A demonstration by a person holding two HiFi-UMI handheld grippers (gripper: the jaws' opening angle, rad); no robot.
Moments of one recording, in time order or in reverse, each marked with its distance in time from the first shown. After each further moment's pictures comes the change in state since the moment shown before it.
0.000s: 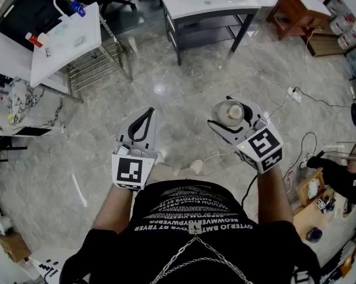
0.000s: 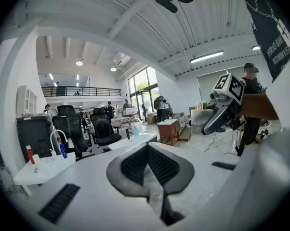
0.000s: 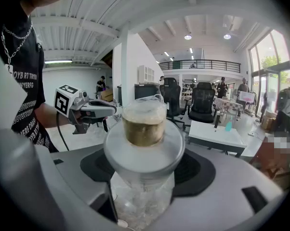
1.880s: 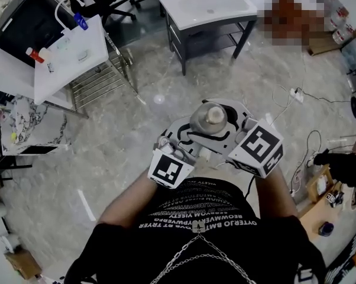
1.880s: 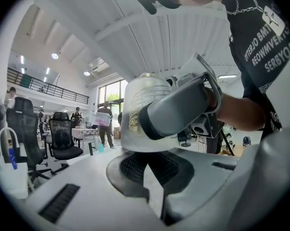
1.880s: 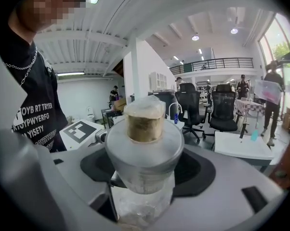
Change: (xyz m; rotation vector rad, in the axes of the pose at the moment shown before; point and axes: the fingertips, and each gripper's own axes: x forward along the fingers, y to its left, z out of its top) left arm 0.035 -0.030 0.023 0.029 -0.213 -0.450; right arm 0.084 0.082 0.123 0.017 -0.072 0.196
